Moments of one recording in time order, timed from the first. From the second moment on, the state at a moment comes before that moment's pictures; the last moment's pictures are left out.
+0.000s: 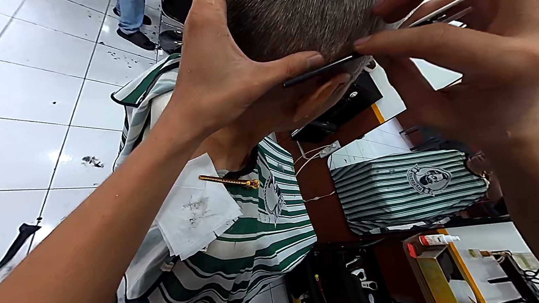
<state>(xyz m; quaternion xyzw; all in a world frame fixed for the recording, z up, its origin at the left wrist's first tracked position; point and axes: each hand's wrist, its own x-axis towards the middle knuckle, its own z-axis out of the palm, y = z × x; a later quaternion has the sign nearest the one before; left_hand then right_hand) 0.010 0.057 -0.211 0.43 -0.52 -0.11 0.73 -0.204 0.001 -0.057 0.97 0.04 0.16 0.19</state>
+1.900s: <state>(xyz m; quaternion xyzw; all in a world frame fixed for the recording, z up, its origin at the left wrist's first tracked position) 0.012 0.053 -0.223 0.37 -0.50 -0.12 0.77 -0.195 0.021 -0.063 0.95 0.05 0.10 0.30</state>
